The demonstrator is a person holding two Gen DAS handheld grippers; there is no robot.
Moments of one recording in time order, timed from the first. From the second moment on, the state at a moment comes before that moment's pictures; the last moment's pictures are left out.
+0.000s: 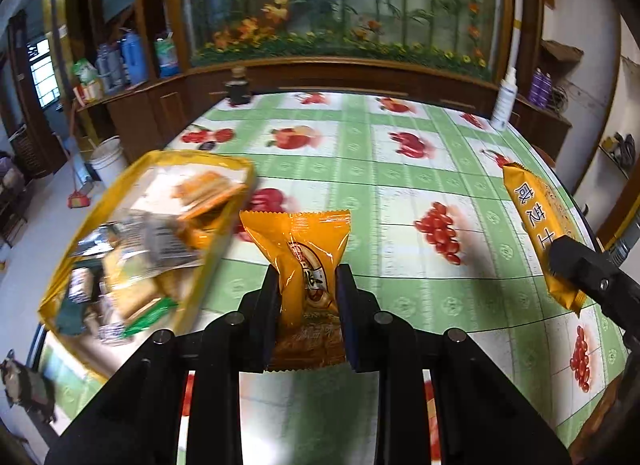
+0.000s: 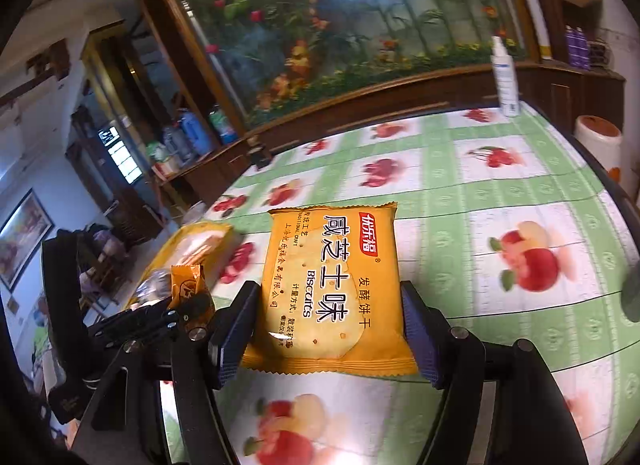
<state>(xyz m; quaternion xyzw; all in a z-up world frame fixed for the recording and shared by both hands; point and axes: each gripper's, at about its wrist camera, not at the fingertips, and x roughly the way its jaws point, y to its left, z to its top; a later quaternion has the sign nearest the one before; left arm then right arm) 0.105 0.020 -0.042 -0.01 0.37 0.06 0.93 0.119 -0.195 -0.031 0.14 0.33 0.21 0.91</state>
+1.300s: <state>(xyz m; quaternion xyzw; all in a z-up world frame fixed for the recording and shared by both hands) 0.069 0.173 -0.055 -0.08 0.35 0.18 0.91 0.115 -0.012 -0.040 0.06 0.35 0.35 0.87</state>
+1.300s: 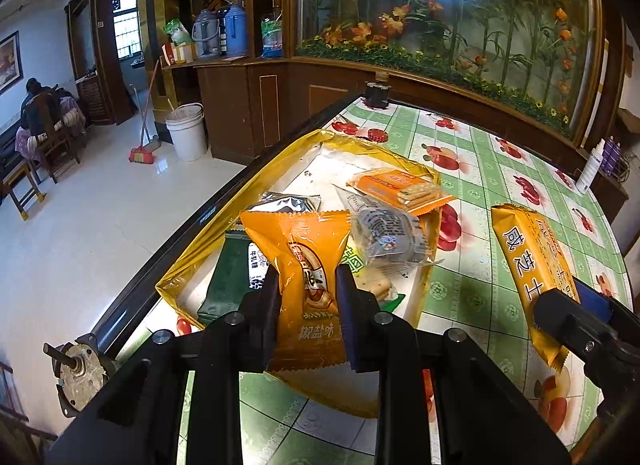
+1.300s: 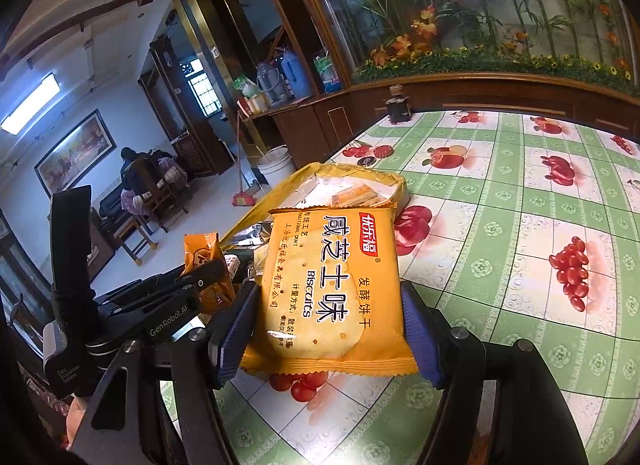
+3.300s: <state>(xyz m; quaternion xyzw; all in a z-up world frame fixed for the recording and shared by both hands) 0.108 0.216 -0.053 -0.09 0.34 0.22 0.91 0.222 0.093 -0.050 0.04 0.38 0.37 0.85</state>
